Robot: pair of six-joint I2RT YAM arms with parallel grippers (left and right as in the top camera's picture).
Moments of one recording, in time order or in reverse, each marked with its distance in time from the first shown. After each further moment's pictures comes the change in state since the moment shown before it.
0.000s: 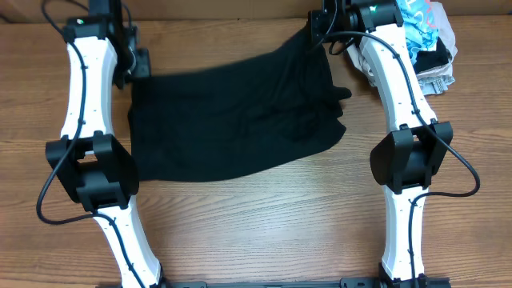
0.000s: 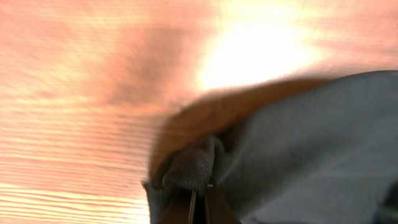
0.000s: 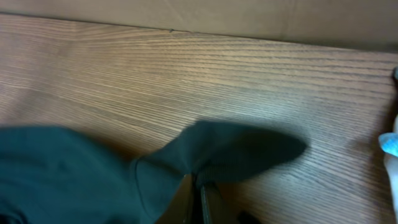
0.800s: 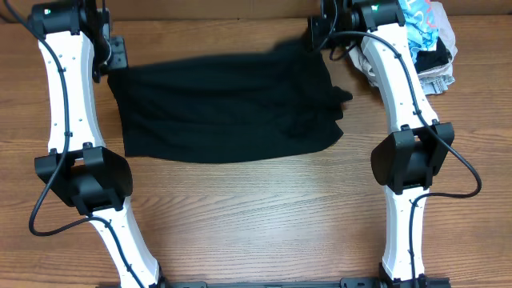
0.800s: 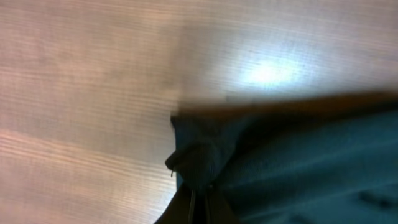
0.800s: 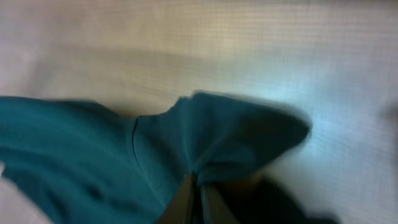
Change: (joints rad) left arm 0.052 -0.013 0.145 -0.185 -0.084 -0.008; right arm -0.003 -0.011 0.005 -0.148 -0.069 -0.023
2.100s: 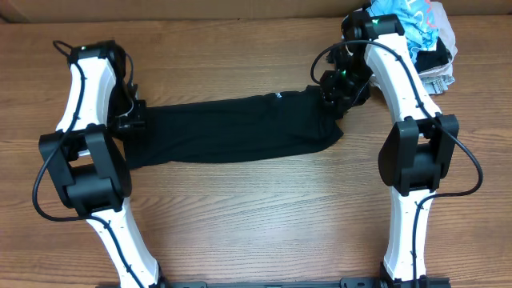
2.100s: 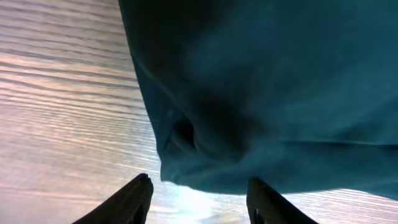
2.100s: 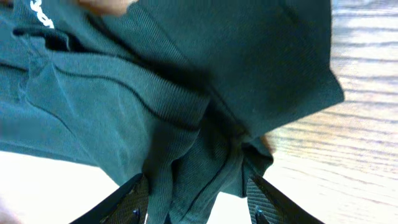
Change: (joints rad) left arm 0.024 -0.009 -0.546 0.056 -0.008 0.046; right arm -0.040 -0.031 -0.264 -0.354 0.140 -0.011
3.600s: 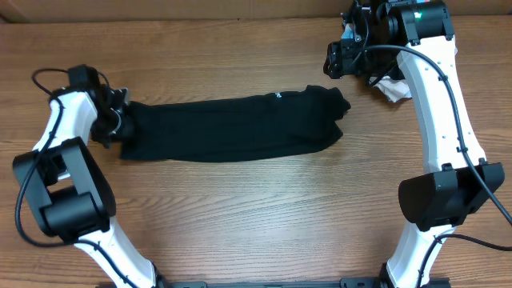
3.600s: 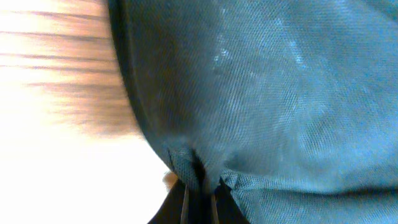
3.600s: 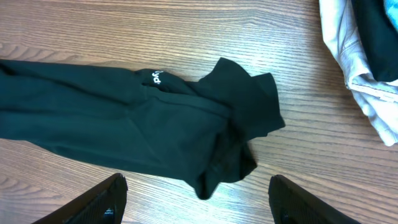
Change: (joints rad) left arm 0.126 -0.179 -0.366 0.502 0.190 0.195; right arm 0.010 -0.319 0.002 0.093 0.025 0.000
